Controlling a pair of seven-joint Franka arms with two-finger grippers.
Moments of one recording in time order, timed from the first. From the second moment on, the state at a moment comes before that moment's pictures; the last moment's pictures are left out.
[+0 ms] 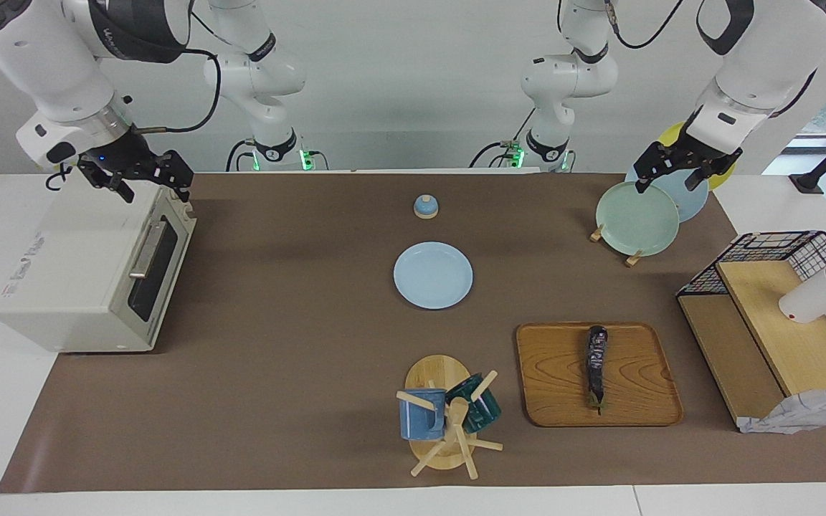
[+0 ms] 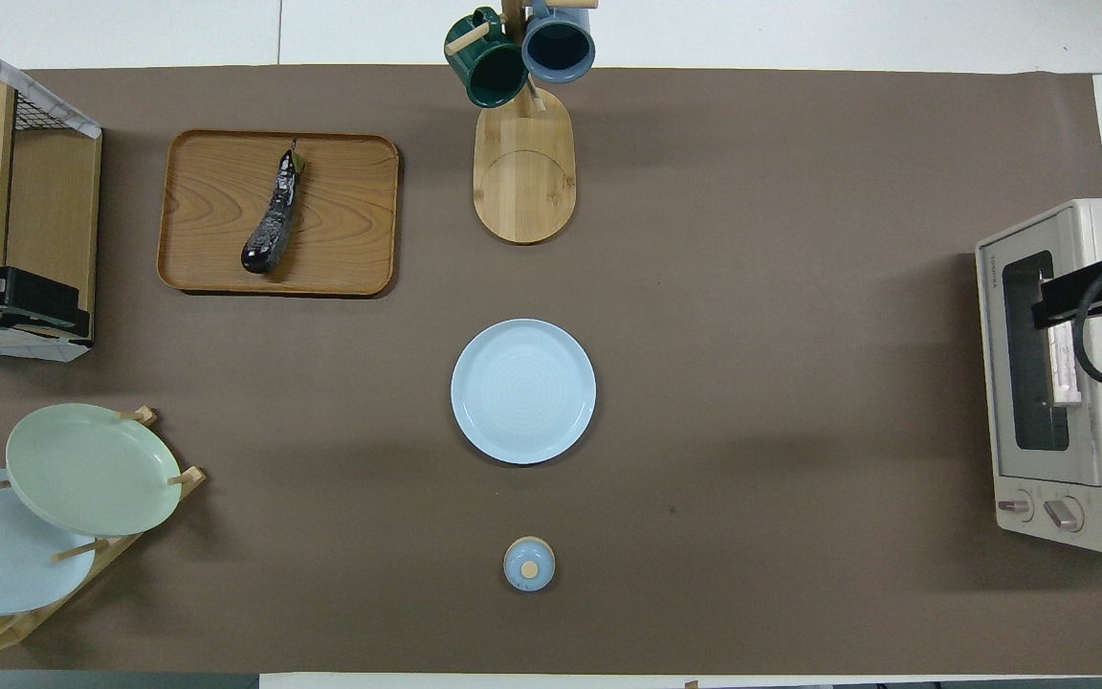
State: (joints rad) left arm -0.02 -0.04 -0.04 -1.61 -0.03 1.49 -0.04; right arm 0.03 0.01 -0.12 -1.60 -0.01 1.50 -0.07
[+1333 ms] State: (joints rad) left arm -0.02 0.05 -0.04 -1.61 -0.07 1.60 -0.04; right arm 0.03 0.01 -0.12 -1.60 -0.01 1.50 -0.07
